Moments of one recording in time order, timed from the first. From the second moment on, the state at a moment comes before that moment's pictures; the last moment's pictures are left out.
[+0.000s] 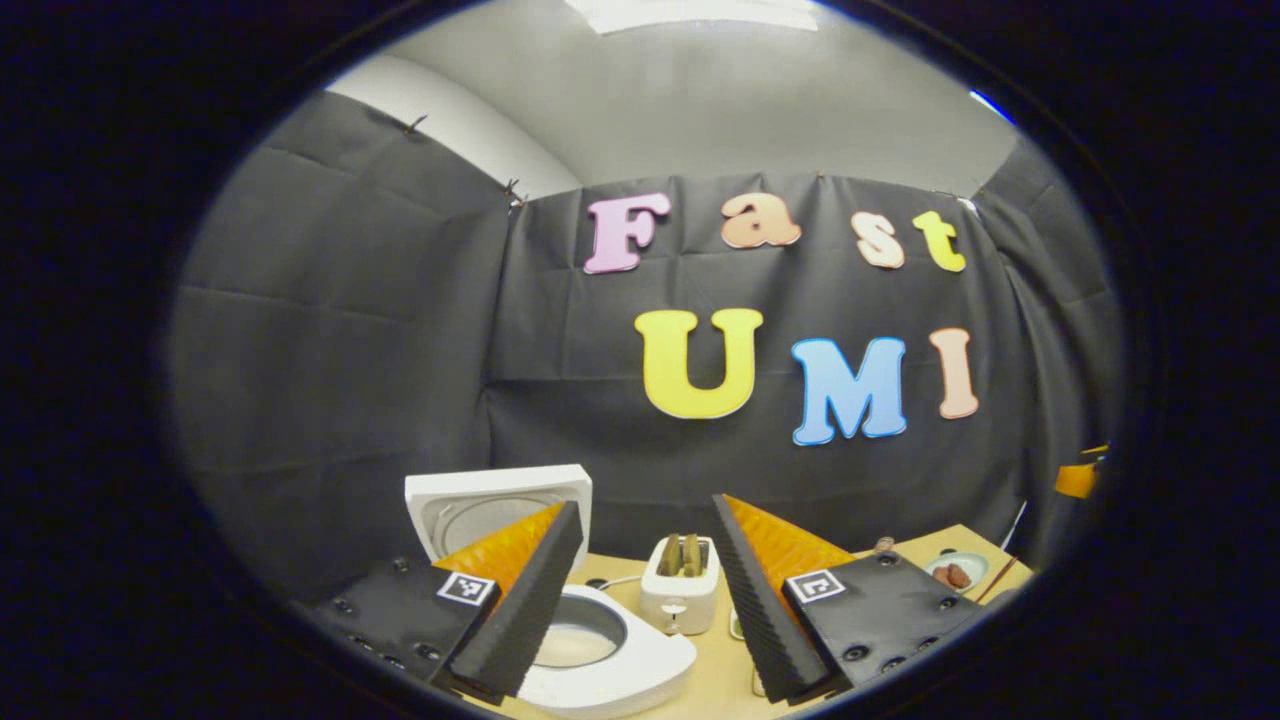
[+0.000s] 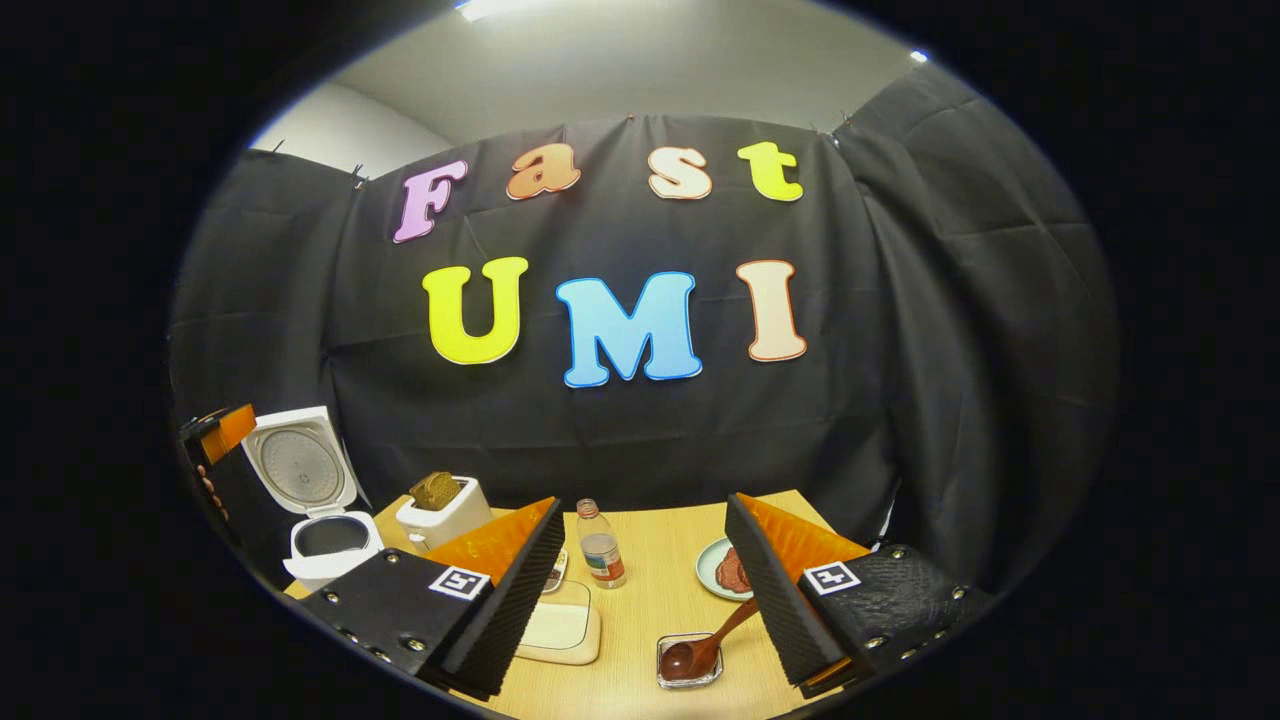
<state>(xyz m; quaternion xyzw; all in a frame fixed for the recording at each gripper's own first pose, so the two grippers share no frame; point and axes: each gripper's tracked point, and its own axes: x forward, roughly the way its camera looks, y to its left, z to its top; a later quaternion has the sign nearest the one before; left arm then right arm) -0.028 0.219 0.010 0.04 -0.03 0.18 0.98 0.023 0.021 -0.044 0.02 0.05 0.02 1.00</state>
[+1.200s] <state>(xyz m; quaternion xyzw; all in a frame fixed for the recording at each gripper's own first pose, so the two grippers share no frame) -0.044 0.176 -0.060 0.00 0.06 0.16 0.99 0.099 -0.086 -0.265 0.16 0.26 -0.03 0.95</state>
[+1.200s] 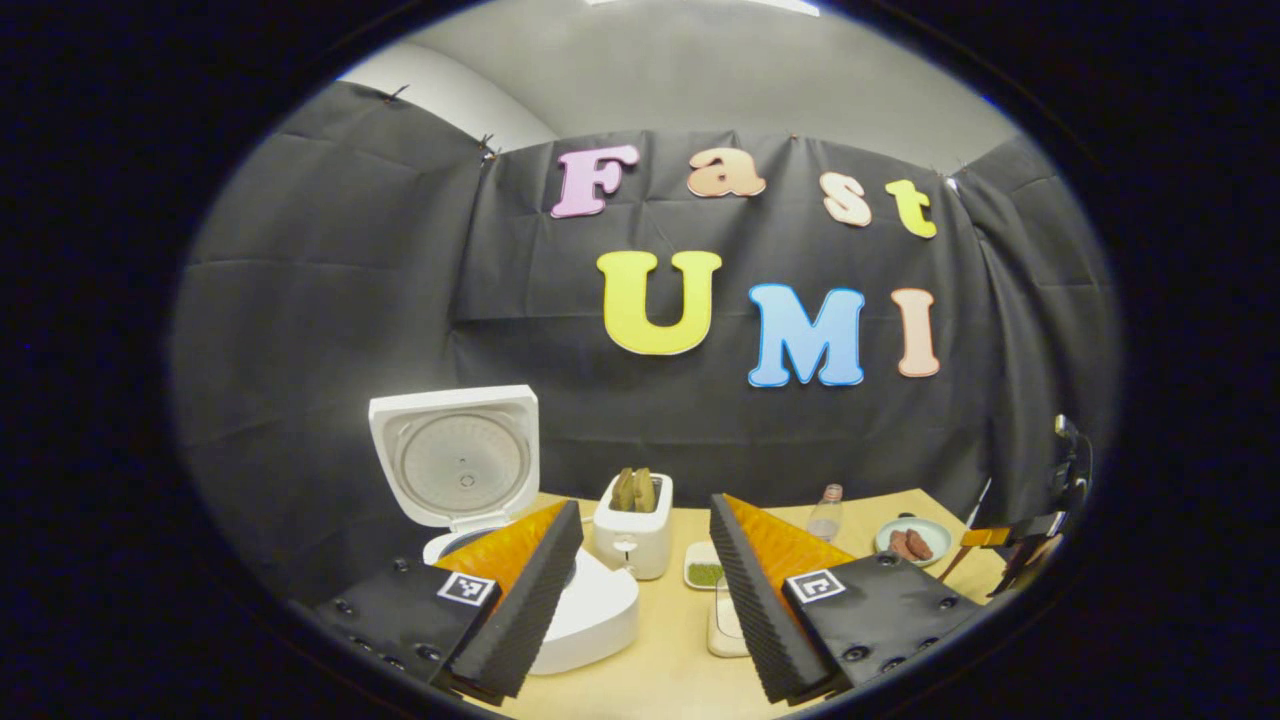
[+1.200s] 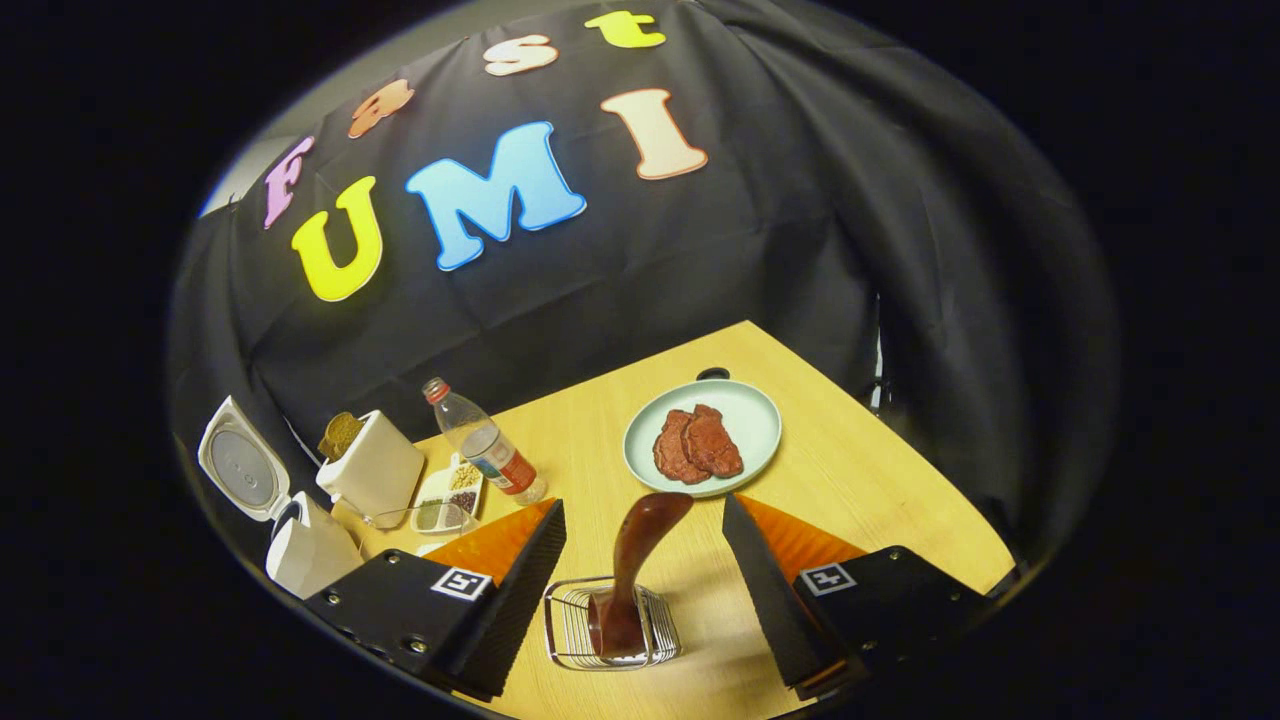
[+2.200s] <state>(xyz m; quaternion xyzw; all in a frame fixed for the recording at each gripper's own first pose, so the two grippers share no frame) -0.053 0.176 -0.062 0.01 0.06 0.17 0.98 0.104 -0.052 -0.257 0.21 0.26 0.02 0.94</state>
